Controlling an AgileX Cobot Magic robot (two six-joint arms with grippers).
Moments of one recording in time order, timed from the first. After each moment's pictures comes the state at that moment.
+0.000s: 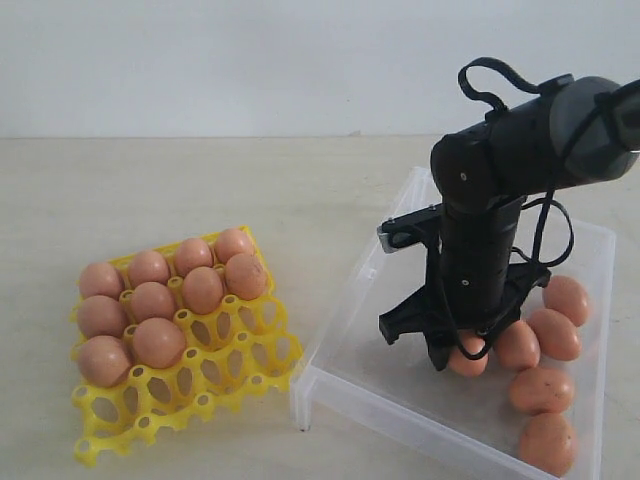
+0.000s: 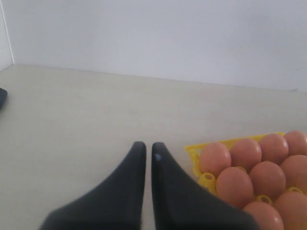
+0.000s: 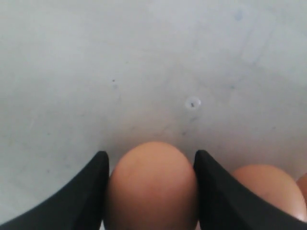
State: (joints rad) left arm 0.06 0.00 0.00 0.03 0.26 -0.09; right arm 0.37 1.96 -1.15 -0.07 0.86 0.18
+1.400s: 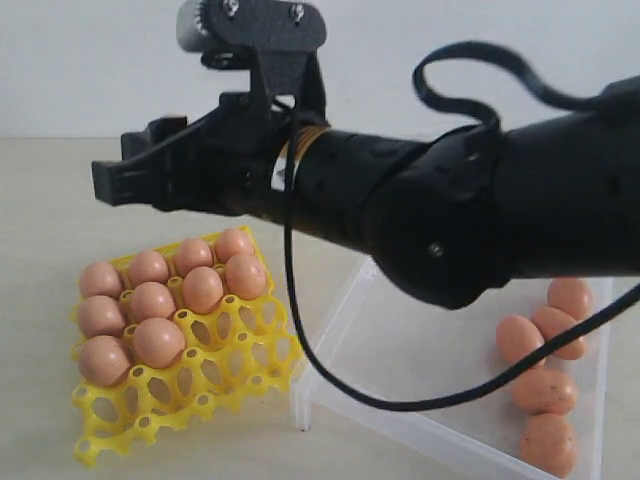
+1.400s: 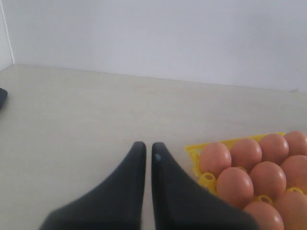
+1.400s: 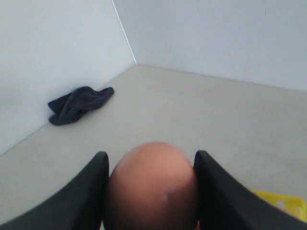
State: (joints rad) left arm 0.06 0.00 0.00 0.03 0.26 -0.09; right arm 0.78 1.66 -0.99 0.07 -0.37 0.27
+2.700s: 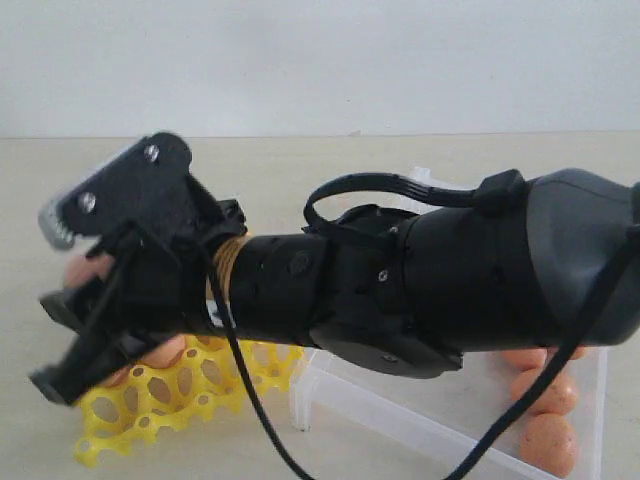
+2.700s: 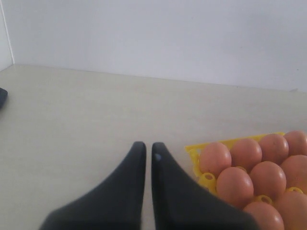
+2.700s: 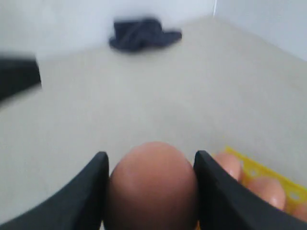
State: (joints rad) left arm 0.06 0.00 0.00 0.03 0.26 -0.09; right arm 0.88 1.76 -0.99 -0.36 -0.41 0.34
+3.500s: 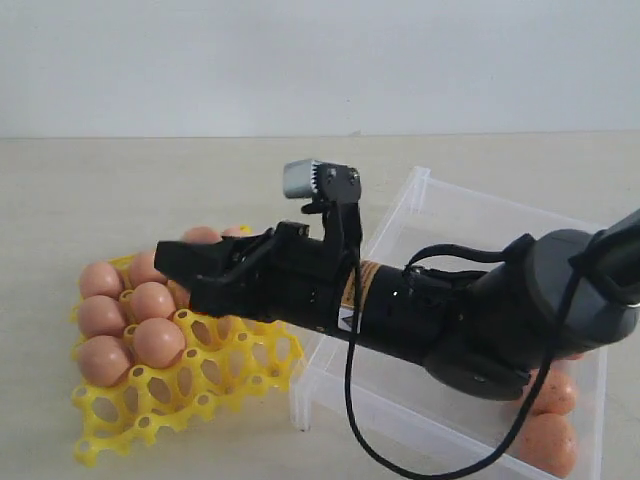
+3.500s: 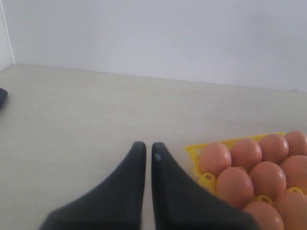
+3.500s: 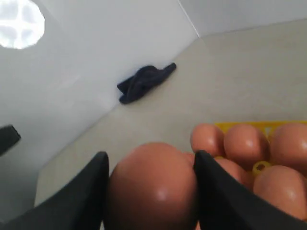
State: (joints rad) left arm 0.06 0.00 0.00 0.03 0.26 -0.09; right arm 0.63 1.94 -0.76 -0.46 -1.08 0.80
